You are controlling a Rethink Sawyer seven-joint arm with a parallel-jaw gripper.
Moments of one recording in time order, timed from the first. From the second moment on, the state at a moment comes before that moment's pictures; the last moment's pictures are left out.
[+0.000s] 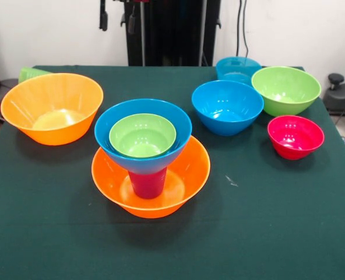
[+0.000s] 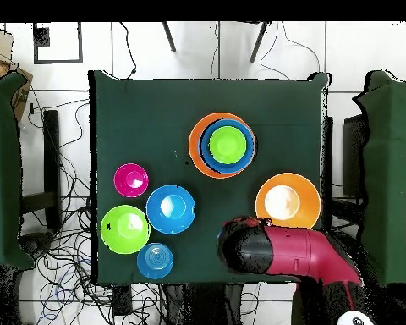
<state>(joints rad) -0.57 -1.01 0.15 2.02 -0.44 0.59 1.56</state>
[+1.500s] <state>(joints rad) -0.59 -0.83 0.15 1.97 -0.56 0.52 1.56</state>
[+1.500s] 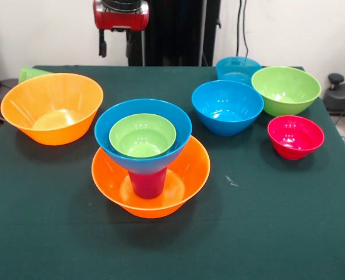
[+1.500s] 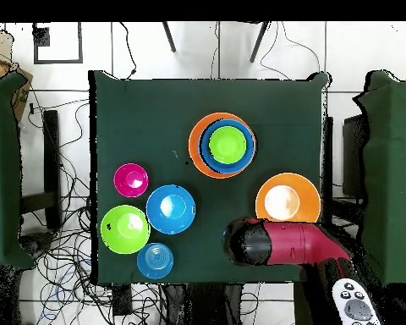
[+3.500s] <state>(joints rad) -0.57 -0.69 0.15 1.83 -0.62 0.47 1.56</state>
